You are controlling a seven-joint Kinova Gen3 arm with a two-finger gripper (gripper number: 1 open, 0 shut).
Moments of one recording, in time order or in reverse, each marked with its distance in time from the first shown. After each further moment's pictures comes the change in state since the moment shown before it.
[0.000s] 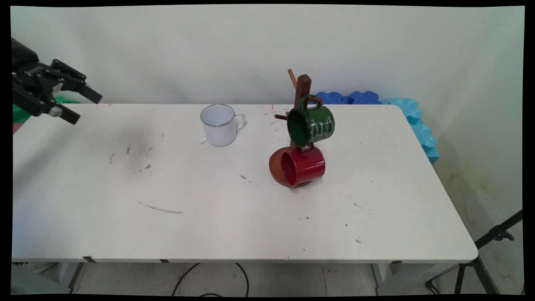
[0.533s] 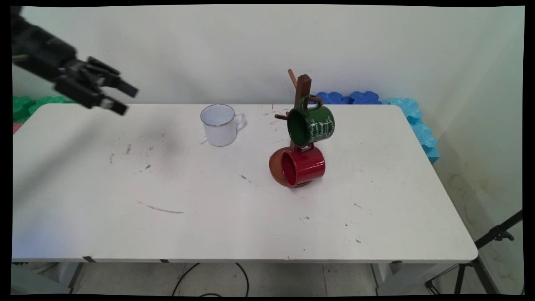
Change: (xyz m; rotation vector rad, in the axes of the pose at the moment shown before) arm 0.055 0.018 0.058 0.075 0.069 -0.108
